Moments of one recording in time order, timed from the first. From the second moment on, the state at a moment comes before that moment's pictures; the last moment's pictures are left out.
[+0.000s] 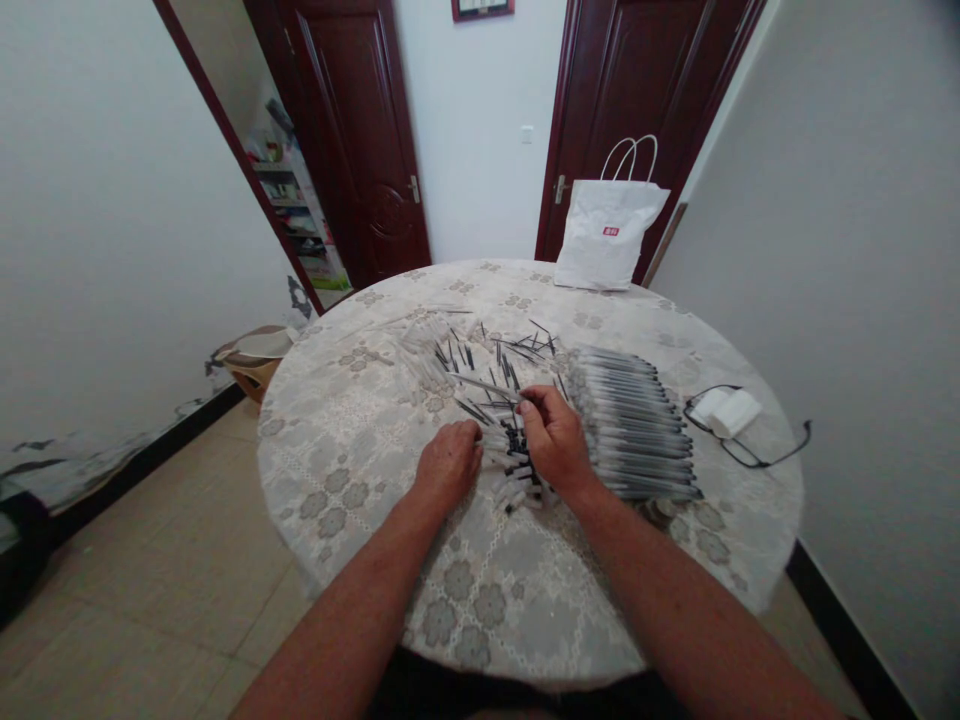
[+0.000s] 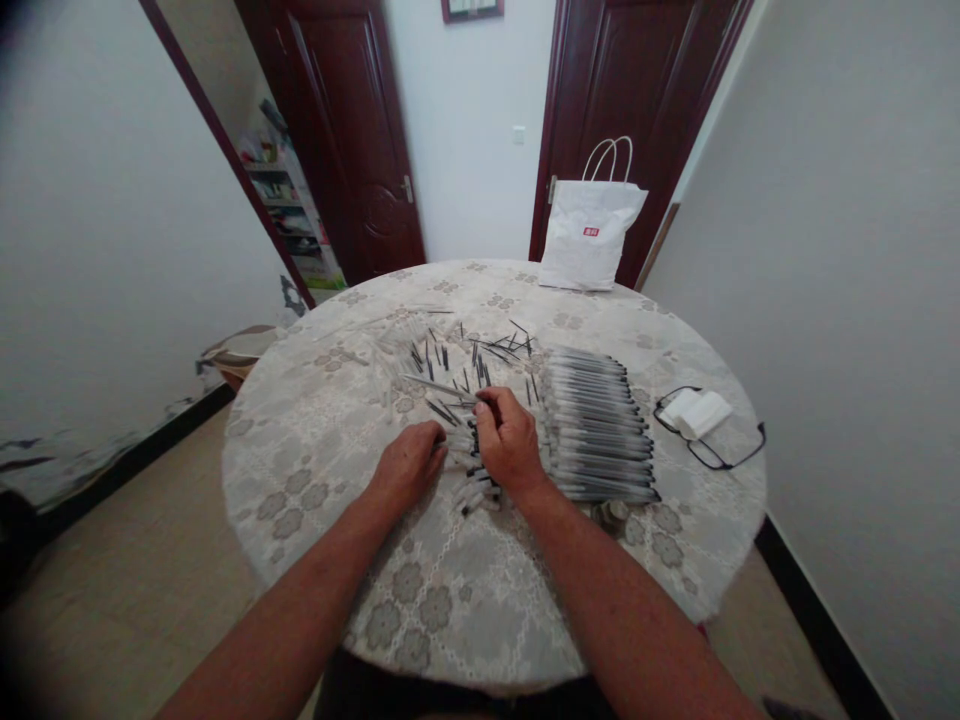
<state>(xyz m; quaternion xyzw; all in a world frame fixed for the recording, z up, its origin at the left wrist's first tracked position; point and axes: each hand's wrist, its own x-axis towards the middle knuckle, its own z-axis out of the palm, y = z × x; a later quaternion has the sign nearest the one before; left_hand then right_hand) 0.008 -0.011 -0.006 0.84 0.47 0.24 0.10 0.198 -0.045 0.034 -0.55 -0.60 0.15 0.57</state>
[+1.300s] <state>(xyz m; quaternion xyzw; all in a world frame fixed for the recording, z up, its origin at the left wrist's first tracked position) -0.005 0.009 0.014 0.30 0.36 0.61 0.64 0.189 -0.044 0.023 -0.48 -0.76 0.09 0.43</state>
